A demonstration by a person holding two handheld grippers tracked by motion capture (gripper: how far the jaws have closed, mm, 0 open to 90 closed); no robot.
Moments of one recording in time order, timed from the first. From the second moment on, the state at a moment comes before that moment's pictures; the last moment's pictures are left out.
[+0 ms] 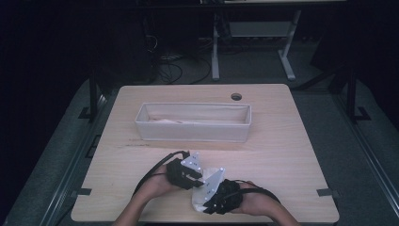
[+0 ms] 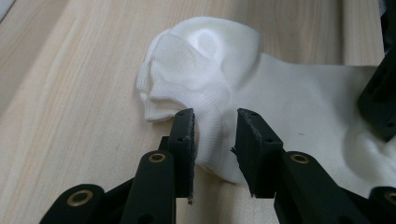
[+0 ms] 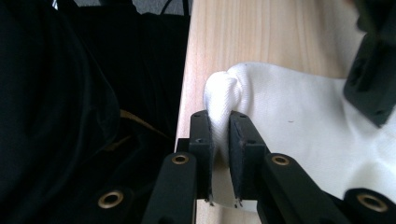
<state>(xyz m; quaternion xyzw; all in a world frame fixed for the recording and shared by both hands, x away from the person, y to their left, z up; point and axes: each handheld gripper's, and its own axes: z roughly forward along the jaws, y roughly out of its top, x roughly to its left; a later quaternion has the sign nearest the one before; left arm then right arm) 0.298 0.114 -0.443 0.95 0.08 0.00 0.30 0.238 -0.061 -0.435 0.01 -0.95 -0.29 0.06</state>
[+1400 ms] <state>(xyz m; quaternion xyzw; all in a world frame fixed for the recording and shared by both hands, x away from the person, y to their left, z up) 0.304 0.094 -0.443 0.95 0.07 -0.01 0.29 0.241 -0.074 -0.398 0.01 -0.95 -0.32 0.04</state>
